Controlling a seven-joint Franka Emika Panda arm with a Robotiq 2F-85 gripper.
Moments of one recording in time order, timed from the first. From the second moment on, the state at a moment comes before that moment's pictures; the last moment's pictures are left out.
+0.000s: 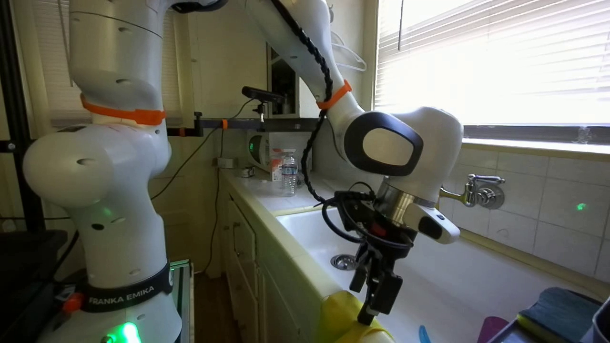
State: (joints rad) arm -0.23 0.11 -0.22 -2.42 -0.02 2.21 -0.02
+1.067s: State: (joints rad) arm -0.22 0.20 -0.22 -2.27 -0.08 2.00 -0.01
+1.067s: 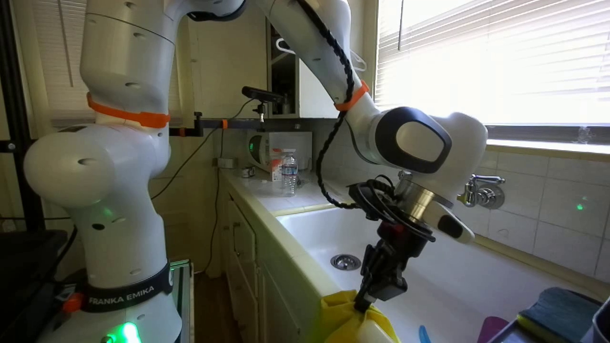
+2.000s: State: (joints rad) arm -0.22 0.08 -0.22 -2.27 -0.15 2.00 0.00
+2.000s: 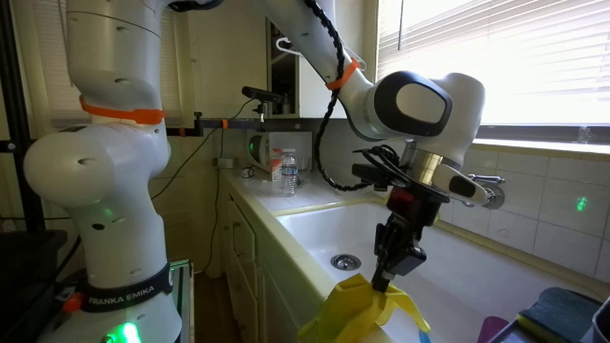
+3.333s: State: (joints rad) arm -0.17 -0.12 -0.13 -2.27 -0.15 2.00 0.17
